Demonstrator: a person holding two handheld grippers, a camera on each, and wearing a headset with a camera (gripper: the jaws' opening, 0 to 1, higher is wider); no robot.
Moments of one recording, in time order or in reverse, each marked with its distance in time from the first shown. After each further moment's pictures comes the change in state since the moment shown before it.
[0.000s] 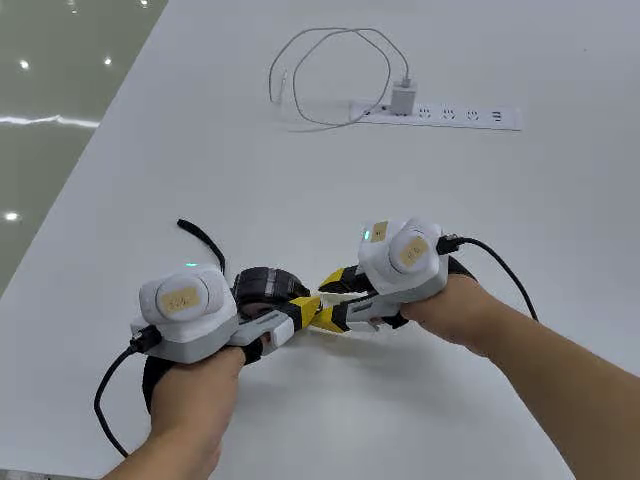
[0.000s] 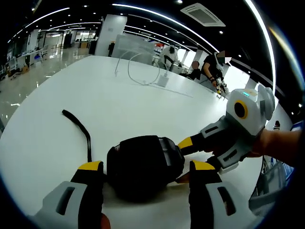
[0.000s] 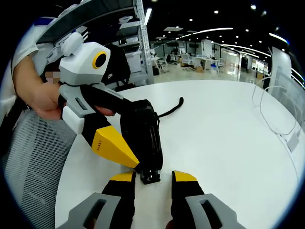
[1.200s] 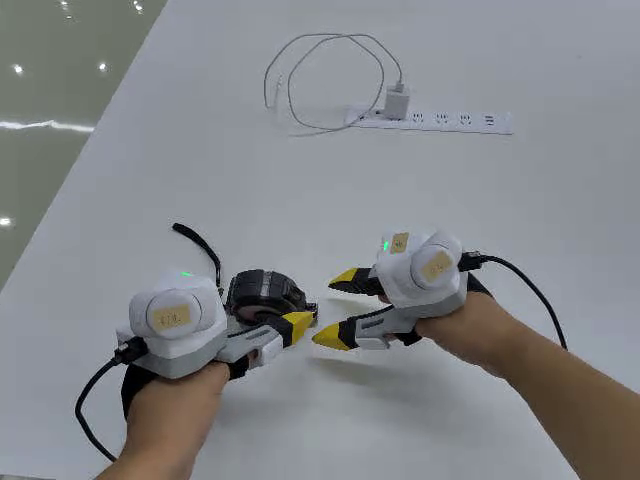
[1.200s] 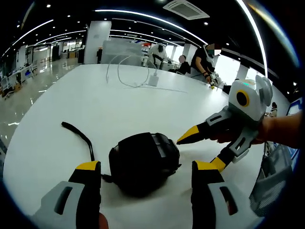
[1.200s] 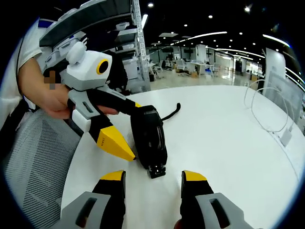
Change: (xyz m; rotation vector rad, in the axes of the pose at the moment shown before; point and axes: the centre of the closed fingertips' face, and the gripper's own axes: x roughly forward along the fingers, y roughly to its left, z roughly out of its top) left arm -0.012 -0.001 0.001 0.135 -0.012 -0.034; right arm -0.024 0.012 0.001 0.012 -0.070 -0.046
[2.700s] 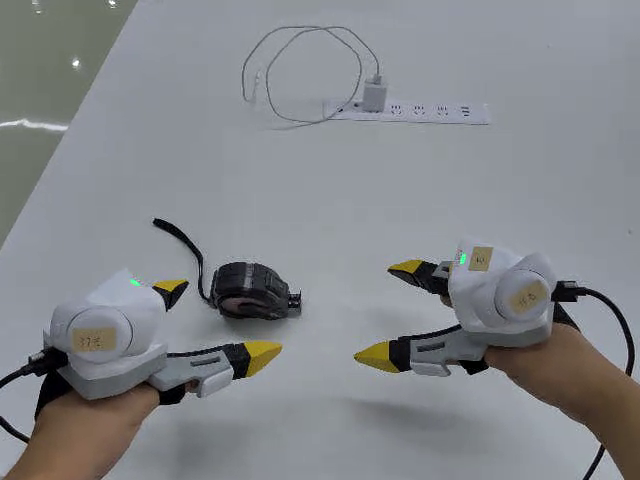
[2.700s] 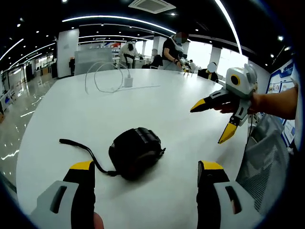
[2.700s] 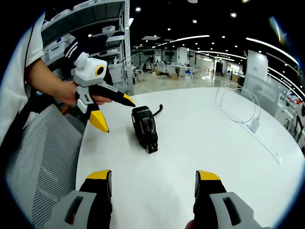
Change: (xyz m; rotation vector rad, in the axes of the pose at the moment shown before) left arm -0.045 -0.010 -0.001 0.232 0.031 -0.172; right arm -0.087 0.013 -0.021 0.049 -0.020 -0.197
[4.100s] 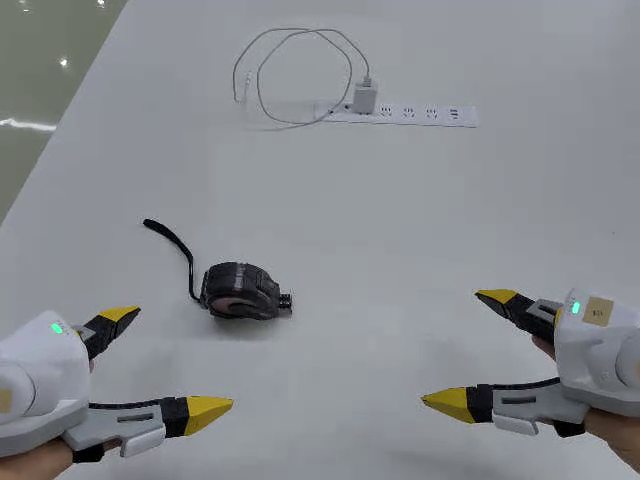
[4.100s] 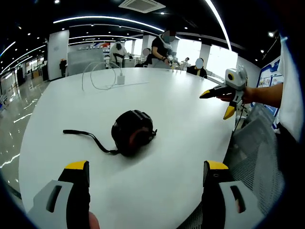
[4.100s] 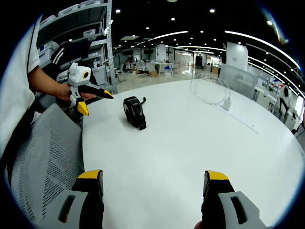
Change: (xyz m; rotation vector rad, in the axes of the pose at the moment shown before) left arm -0.049 -0.001 -0.027 0.044 0.011 -0.083; right arm -0.083 0.008 -0.051 0.117 0.020 -0.144
